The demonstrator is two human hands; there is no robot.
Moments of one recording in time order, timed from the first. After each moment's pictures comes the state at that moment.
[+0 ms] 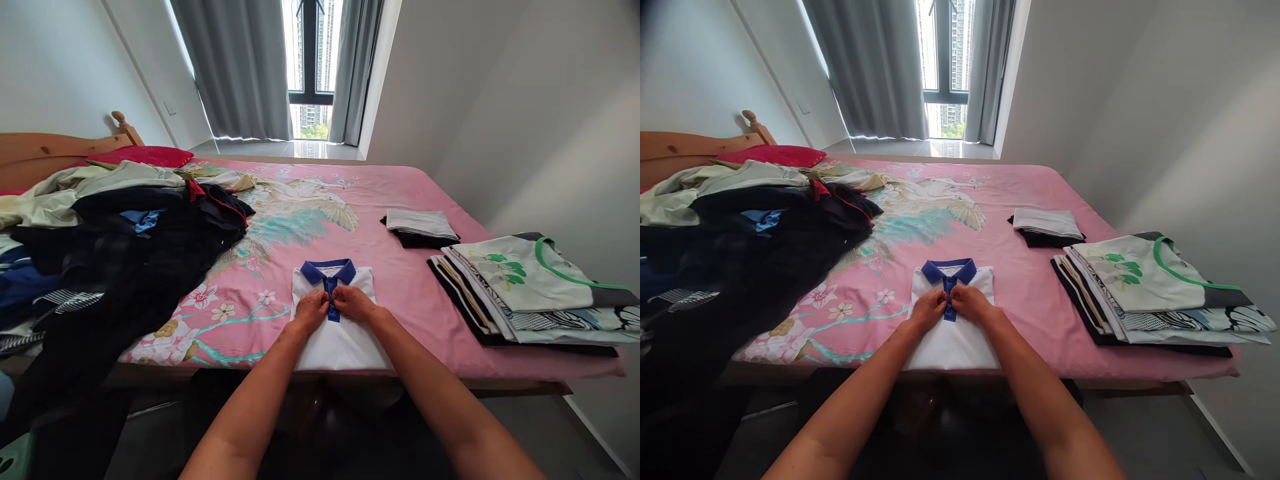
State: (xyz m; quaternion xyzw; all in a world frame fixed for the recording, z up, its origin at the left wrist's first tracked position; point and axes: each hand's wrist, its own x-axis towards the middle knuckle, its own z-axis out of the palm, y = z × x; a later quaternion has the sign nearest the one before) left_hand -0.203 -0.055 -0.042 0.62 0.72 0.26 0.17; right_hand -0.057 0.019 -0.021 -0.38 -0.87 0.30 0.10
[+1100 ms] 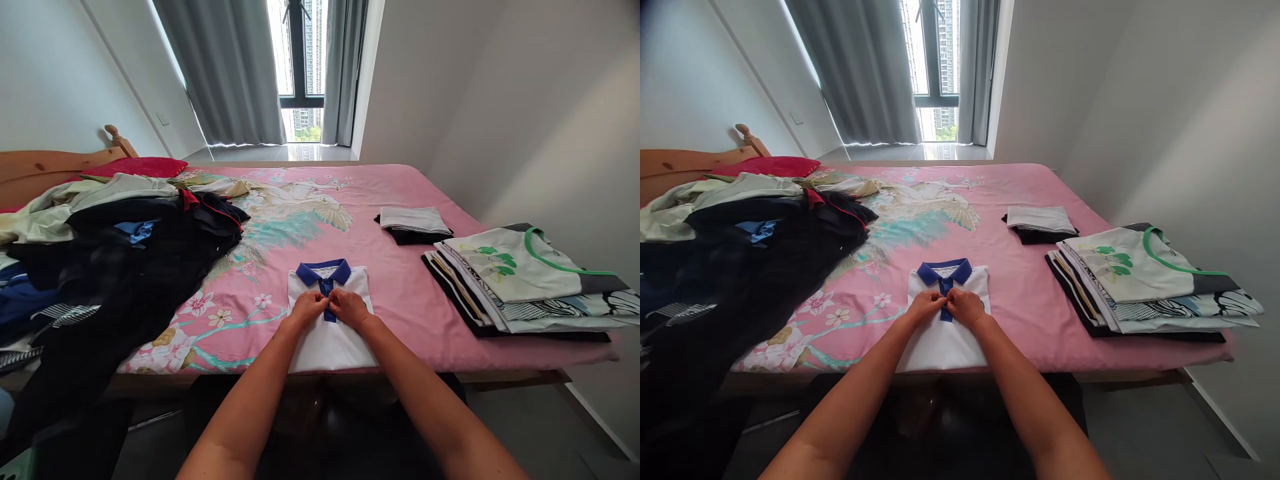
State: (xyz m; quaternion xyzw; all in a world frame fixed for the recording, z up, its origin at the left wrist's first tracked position) left_hand -0.204 -0.045 -0.025 0.58 0.72 0.27 0.27; right_hand -0.058 0.008 -0.039 -0.43 -0.86 0.23 0.14
